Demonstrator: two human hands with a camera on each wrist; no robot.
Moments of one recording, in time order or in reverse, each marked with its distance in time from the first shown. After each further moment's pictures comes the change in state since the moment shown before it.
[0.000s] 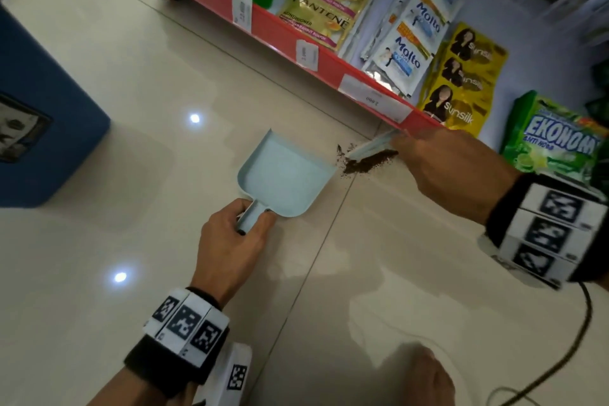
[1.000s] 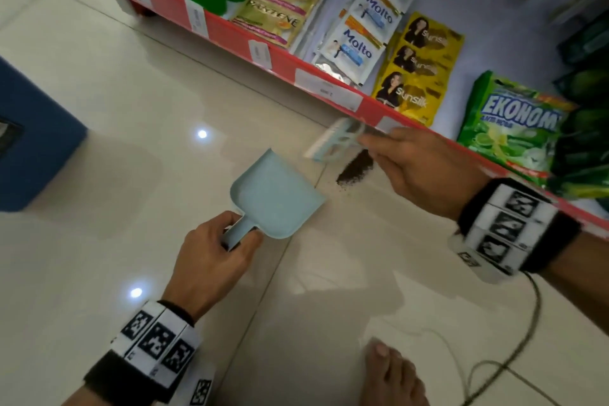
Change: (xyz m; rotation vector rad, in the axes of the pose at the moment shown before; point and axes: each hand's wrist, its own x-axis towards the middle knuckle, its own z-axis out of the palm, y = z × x) left_hand -0.026 -0.001 0.019 0.301 -0.038 0.118; right_hand -0.032 0.036 0.047 0.340 0.313 -0.183
